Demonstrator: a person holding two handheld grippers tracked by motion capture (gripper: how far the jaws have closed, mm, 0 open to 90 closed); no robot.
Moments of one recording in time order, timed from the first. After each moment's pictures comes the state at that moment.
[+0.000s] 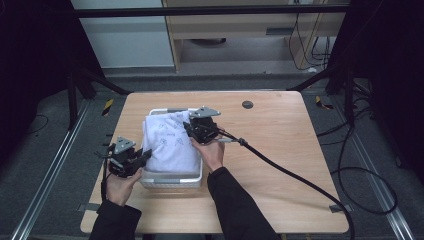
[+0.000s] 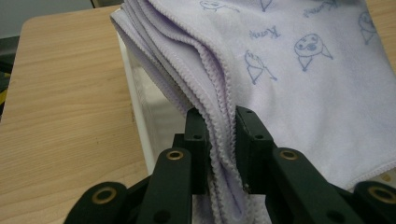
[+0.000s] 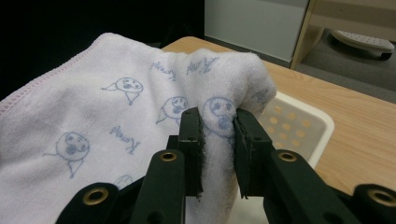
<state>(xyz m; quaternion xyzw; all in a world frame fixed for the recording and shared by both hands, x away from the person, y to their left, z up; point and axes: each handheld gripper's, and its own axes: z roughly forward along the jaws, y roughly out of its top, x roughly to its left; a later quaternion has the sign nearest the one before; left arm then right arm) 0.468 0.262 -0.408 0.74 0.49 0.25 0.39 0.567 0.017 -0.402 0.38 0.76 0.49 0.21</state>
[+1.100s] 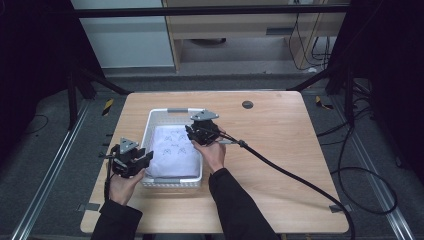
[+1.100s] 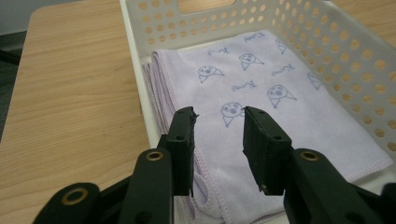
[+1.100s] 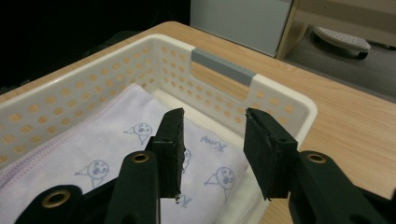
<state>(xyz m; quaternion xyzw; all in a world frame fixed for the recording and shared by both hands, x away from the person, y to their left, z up) 0.473 0.260 -0.419 0.74 0.50 0.26 0.37 0.574 0.015 -0.419 0.38 0.77 0.46 0.24</state>
